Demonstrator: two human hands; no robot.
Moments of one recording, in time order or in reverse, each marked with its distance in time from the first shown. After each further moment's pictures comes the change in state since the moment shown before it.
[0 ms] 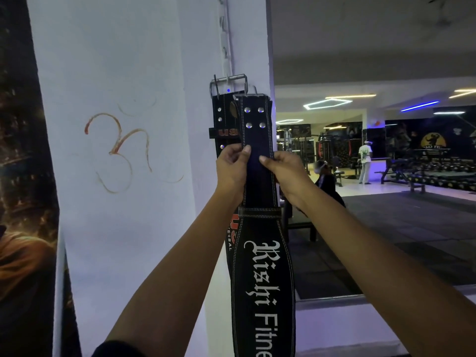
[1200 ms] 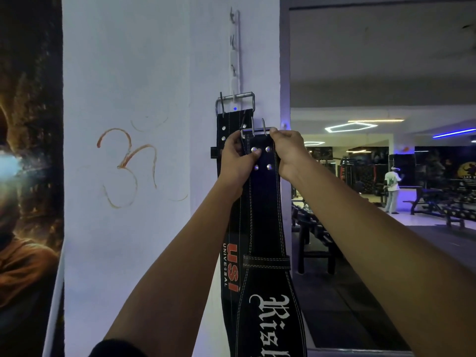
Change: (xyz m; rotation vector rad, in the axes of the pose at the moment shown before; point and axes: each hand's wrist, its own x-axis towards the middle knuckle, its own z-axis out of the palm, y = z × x) left_hand 0.079 -0.007 0.030 0.165 -0.016 0.128; right_hand 0.113 -0.032 0.002 0.194 0.130 0.073
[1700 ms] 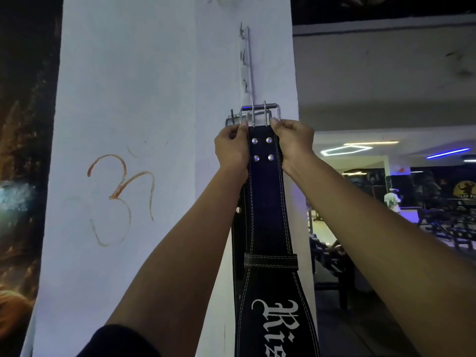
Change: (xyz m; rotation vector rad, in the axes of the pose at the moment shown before) left_hand 0.114 0.004 -0.019 0.001 0.228 0.090; right_hand 0.081 0.000 0.062 0.103 0.086 -0.290
